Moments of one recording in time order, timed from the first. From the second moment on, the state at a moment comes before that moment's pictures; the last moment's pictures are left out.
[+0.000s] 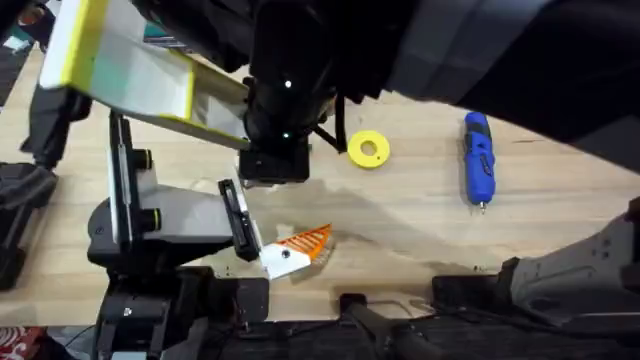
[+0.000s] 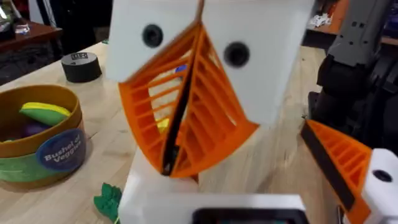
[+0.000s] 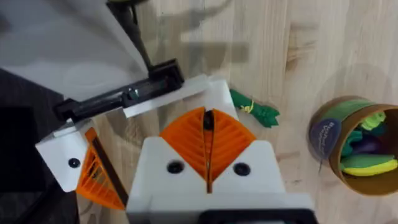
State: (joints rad) left arm 0.00 0.01 0.01 -0.14 1.21 0.07; right arm 1.07 1.81 1.85 -1.24 -0.11 -0.50
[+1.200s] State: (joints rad) left arm 0.00 0.01 0.01 -0.14 1.21 0.07; right arm 0.98 1.66 1.85 -1.24 -0.11 -0.39
